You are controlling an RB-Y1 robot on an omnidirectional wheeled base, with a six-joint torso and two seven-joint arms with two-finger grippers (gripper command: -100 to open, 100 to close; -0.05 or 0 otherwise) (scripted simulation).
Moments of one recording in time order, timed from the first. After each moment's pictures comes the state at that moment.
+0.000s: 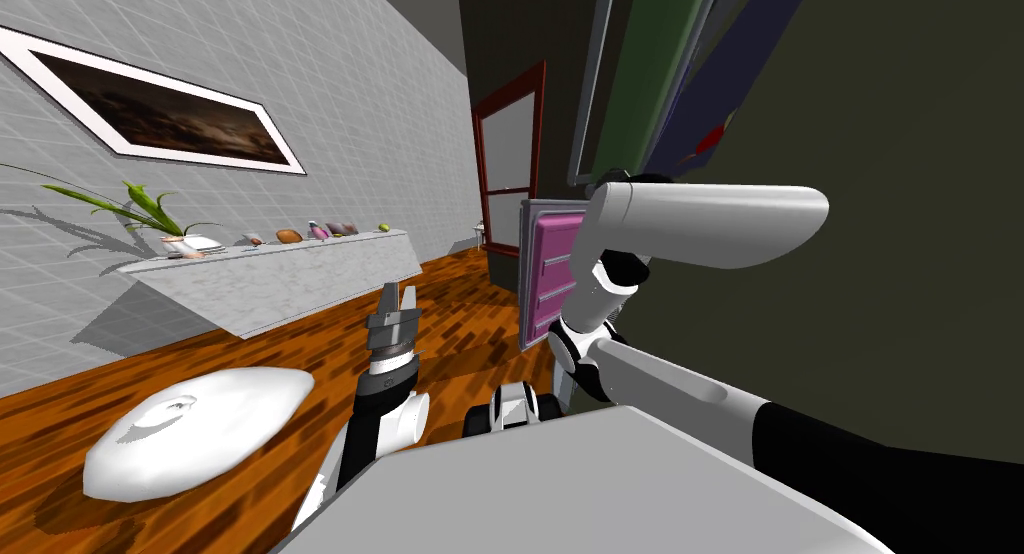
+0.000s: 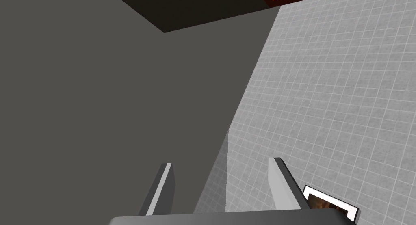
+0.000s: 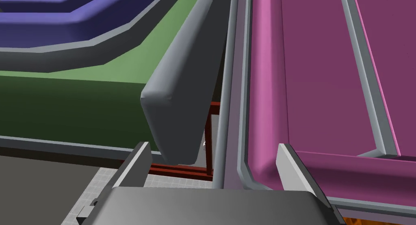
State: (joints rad) left arm 0.47 0.01 -0.03 -2.24 -0.12 -0.59 0.01; right arm -0.95 0.03 -0.05 -2.46 -2.34 -1.72 0.11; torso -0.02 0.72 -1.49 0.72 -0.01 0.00
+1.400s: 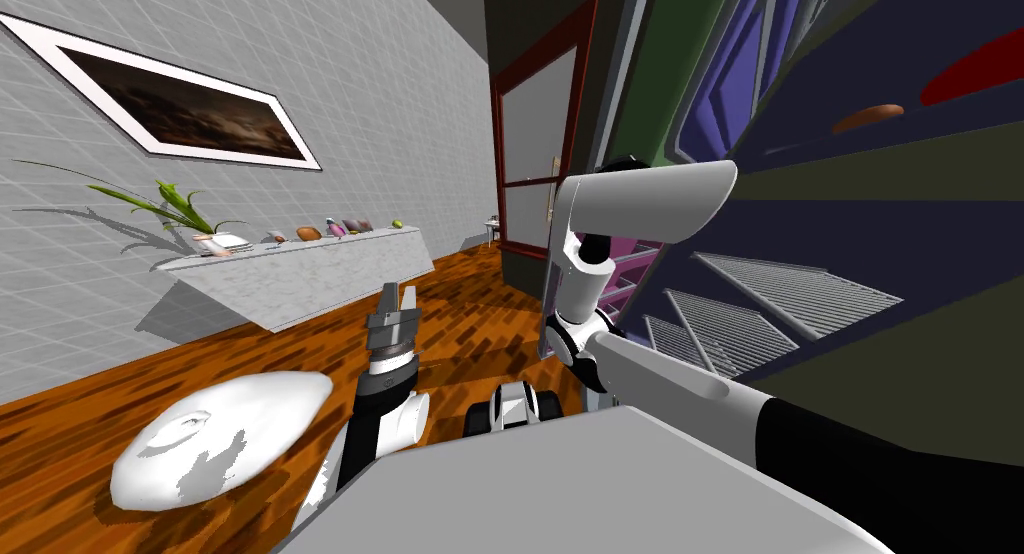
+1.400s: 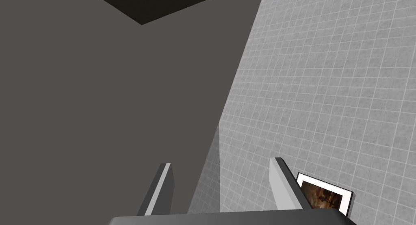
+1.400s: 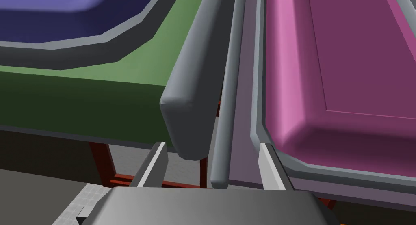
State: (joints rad) left arm 0.47 0.01 -0.03 -2.24 -0.12 -0.59 0.01; right arm -1.02 0.03 -0.03 -2.29 -2.10 -1.62 0.07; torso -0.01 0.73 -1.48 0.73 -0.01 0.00
